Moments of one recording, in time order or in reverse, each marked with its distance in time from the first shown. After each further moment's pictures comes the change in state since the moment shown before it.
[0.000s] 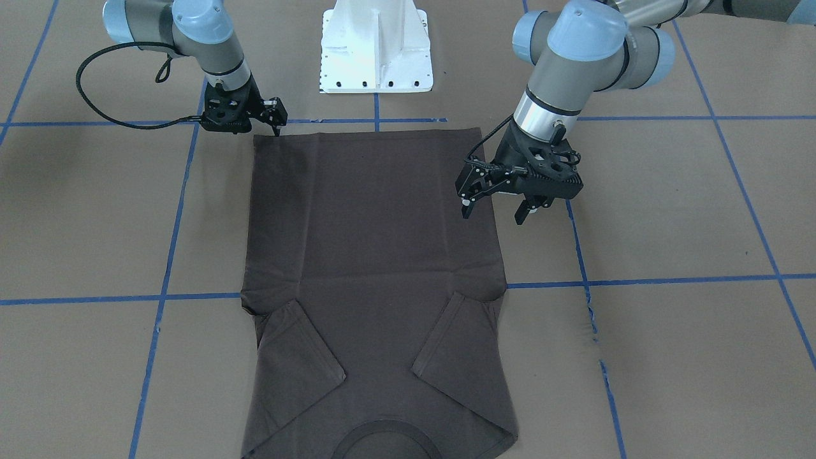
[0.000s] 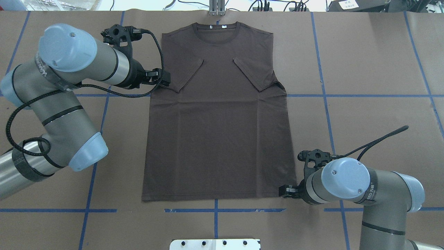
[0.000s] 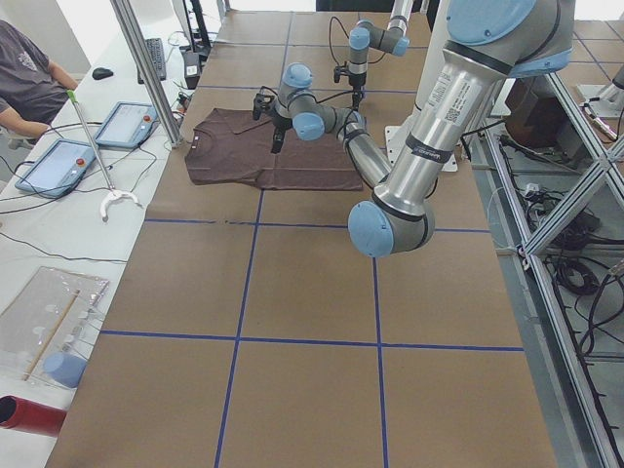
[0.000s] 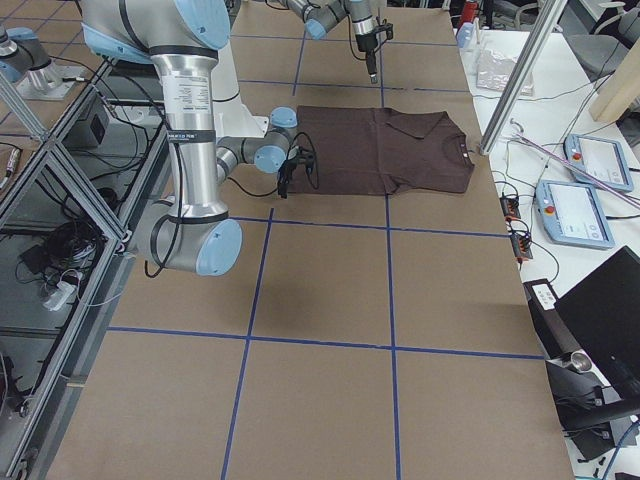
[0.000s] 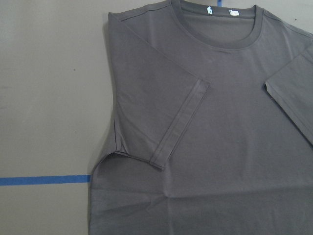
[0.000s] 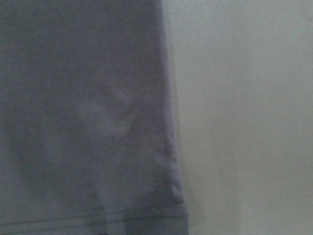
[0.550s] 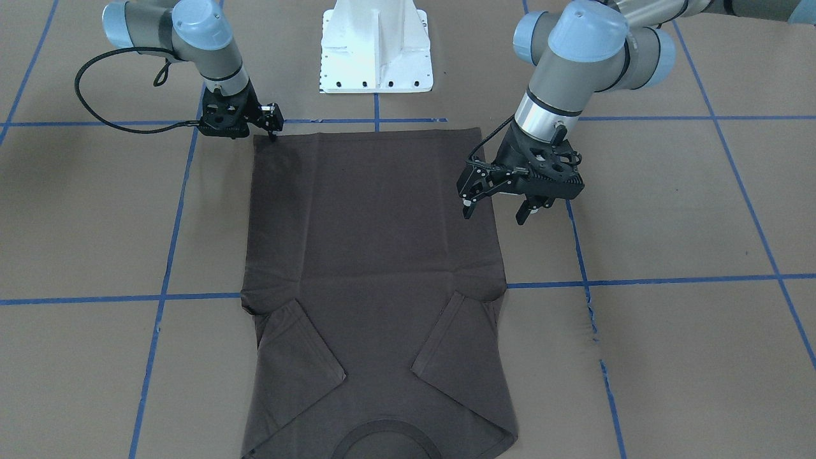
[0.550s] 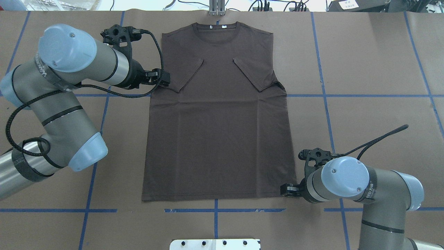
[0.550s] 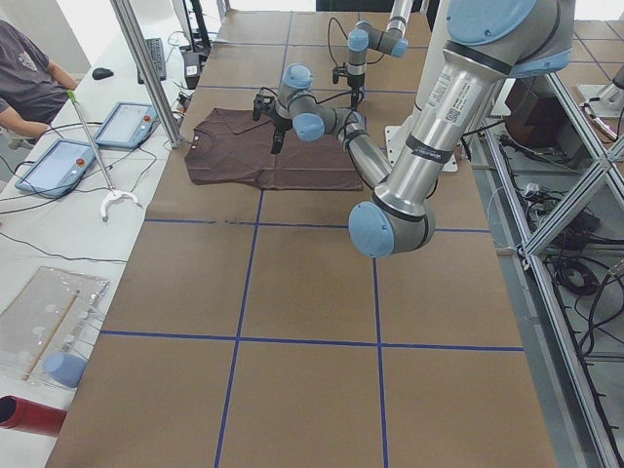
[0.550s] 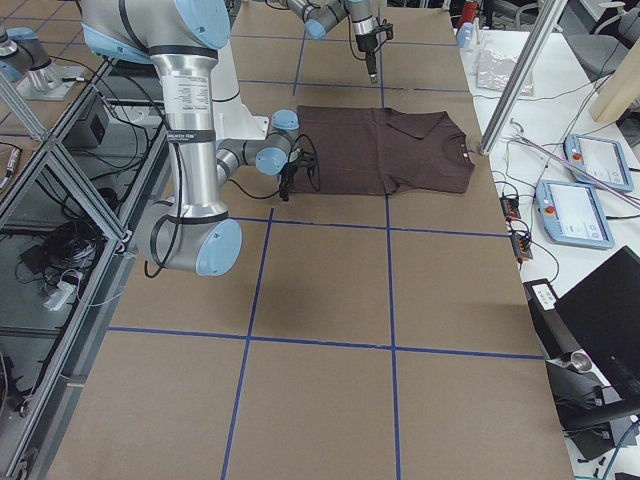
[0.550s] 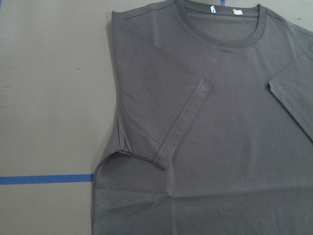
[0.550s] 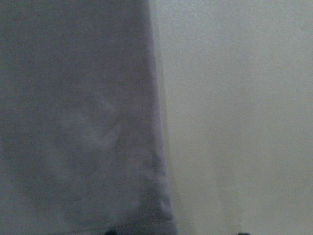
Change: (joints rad) left arm 0.000 0.002 0.000 0.000 0.001 0.000; right arm 0.007 0.001 -0.016 0.000 -0.004 -0.009
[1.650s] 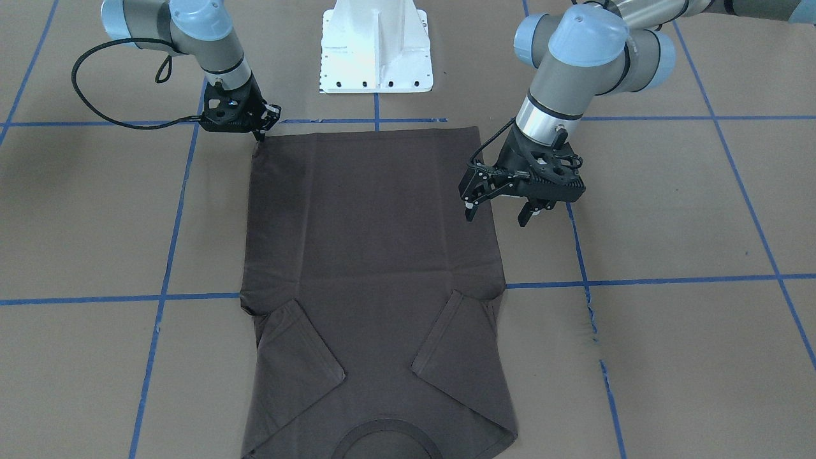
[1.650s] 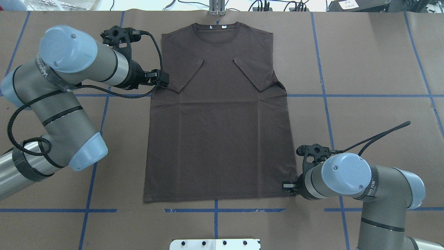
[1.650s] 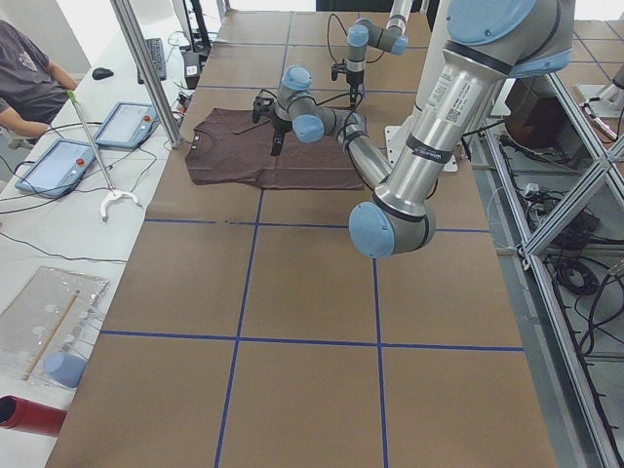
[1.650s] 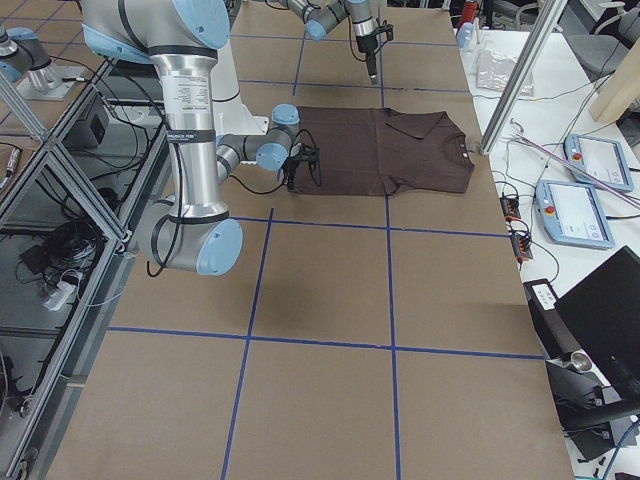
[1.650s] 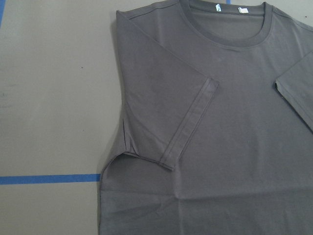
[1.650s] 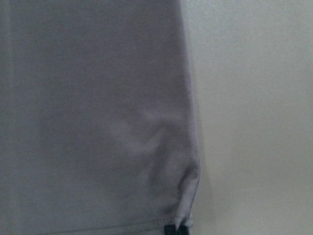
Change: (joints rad) left arm 0.000 0.003 0.009 0.000 0.000 -0.001; right arm 0.014 0.019 0.031 -0.002 -0.004 0.009
